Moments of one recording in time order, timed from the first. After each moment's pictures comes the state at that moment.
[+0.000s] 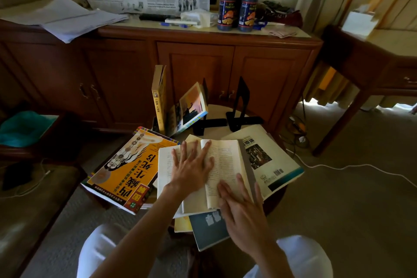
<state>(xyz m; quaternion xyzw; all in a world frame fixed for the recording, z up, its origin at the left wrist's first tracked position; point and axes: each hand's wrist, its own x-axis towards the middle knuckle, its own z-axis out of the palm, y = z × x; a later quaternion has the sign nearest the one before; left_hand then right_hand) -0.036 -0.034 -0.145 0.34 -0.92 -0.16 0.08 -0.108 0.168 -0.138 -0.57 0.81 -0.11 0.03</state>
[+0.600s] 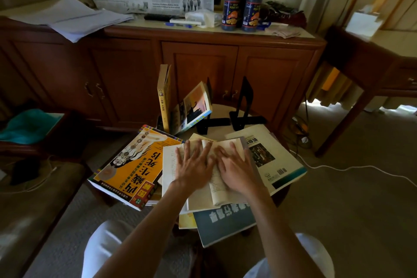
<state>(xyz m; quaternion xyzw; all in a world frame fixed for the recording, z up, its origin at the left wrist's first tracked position) -0.039 -0.035 -0.149 0.37 -0.91 -0.16 0.06 -0.155 0.072 -0.117 -0.58 0.81 -0.08 0.06</state>
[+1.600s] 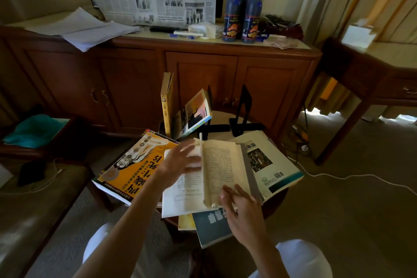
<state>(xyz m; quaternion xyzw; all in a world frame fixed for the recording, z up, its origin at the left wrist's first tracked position) 0.011 -0.056 -0.097 0.26 -0.53 -0.78 0.22 -0.095 0.164 -0.134 -0.46 0.83 -0.29 0.14</state>
